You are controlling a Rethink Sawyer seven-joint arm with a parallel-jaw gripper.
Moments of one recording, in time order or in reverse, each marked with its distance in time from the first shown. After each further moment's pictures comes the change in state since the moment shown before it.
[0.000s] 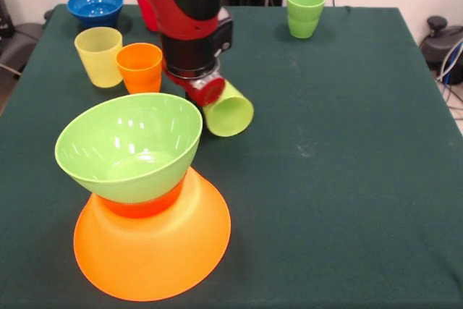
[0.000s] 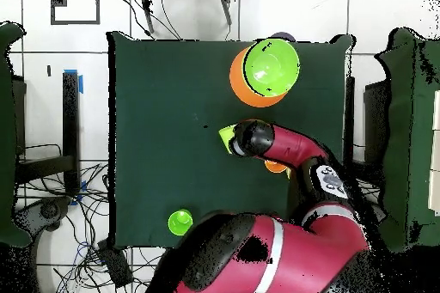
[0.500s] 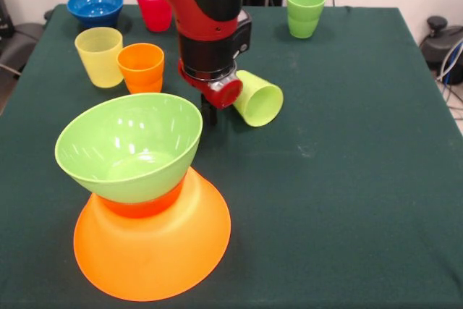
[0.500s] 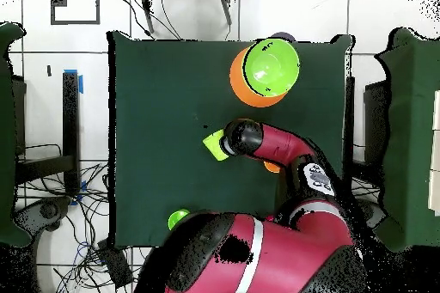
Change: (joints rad) arm 0.043 0.001 -0.011 0.011 0.045 -0.027 0.000
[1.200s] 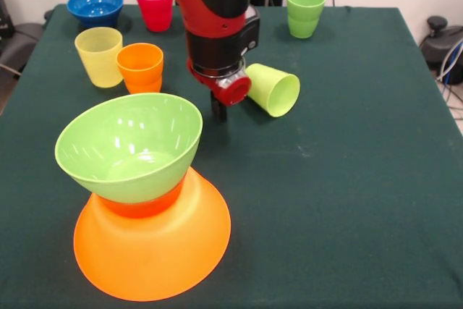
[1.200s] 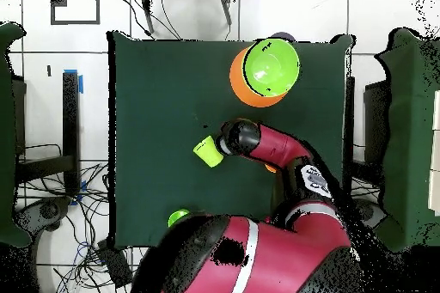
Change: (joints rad) arm 0.016 -0.017 0.002 0.034 0.066 0.000 0.000
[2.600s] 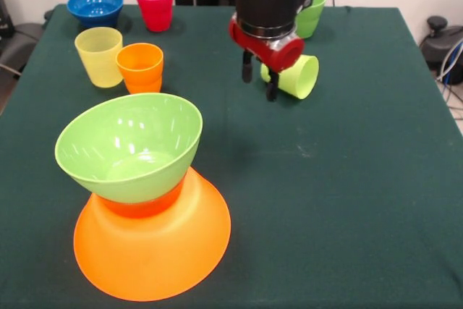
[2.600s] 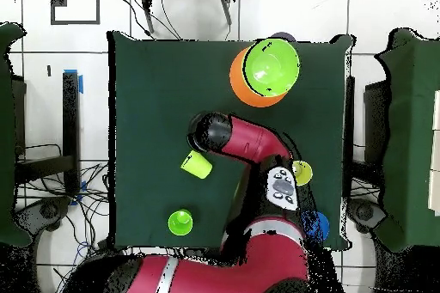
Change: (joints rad) arm 0.183 -0.131 -0.097 0.037 0.108 0.076 0.001
